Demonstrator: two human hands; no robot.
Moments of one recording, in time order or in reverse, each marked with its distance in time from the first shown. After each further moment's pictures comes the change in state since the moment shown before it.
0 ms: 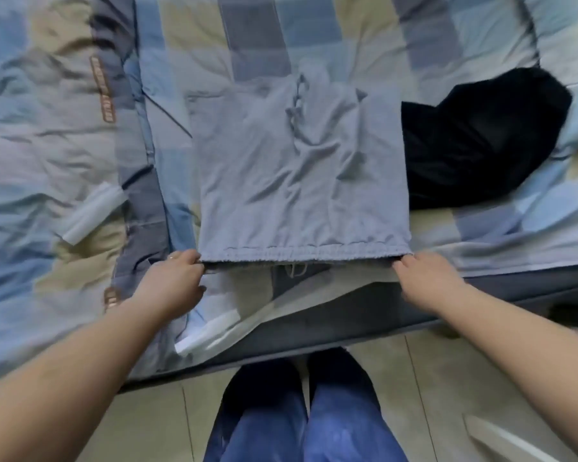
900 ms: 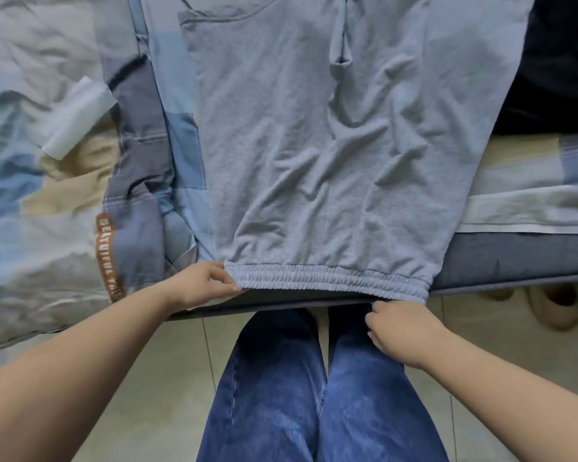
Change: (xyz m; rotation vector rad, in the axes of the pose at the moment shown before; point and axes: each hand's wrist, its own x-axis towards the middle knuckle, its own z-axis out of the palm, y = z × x) left_hand -0.023 0.028 0.127 -0.880 -0.527 -0.183; right_hand -0.013 -0.143 0.109 0.247 -0.198 -0.462
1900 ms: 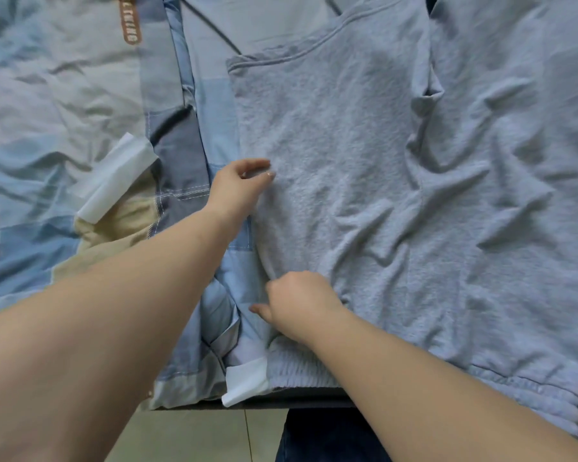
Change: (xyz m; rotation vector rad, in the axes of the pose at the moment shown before) left_hand 0.119 0.066 -0.152 -0.631 0.702 0.186; right_hand 0.198 -0.101 -0.158 0.278 0.399 -0.141
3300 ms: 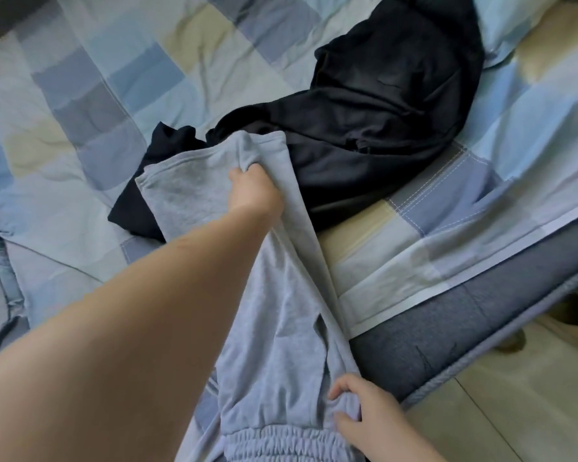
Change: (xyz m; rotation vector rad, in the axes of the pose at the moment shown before) left_hand -0.081 0.238 0.349 0.803 -0.042 0.451; right_hand -0.281 0.227 0.038 1.145 0.301 0.599
